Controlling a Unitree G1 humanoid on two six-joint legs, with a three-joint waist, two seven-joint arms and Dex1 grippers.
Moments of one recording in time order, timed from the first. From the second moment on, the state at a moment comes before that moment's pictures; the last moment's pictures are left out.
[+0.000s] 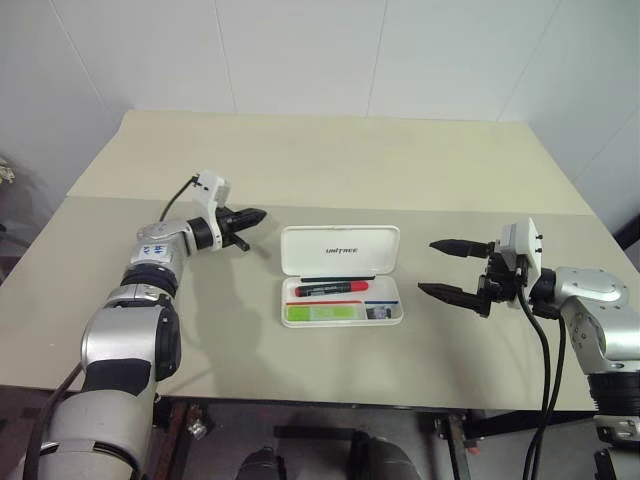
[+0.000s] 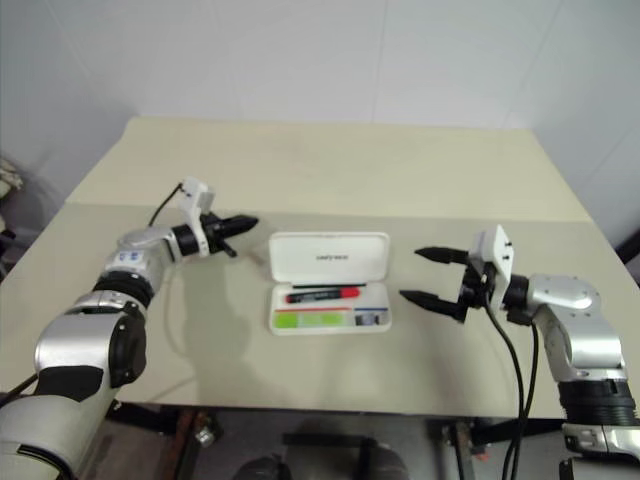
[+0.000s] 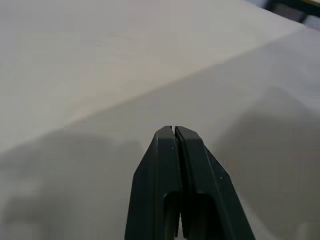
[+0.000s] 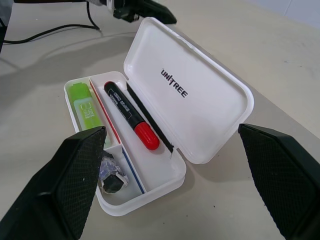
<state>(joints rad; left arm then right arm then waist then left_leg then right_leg) -1.19 0.48 0.14 1.31 -0.13 0.02 -0.97 -0.42 -0.74 -0.13 0.10 0.50 0.20 1.22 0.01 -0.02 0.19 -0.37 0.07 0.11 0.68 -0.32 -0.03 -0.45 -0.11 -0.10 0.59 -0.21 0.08</state>
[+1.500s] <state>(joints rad) -1.19 0.48 -0.39 1.01 0.03 -0.13 -1.50 -0.59 -0.80 -0.21 0.23 0.60 0.30 1.35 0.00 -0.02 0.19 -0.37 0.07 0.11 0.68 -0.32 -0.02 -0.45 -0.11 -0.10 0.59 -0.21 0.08</state>
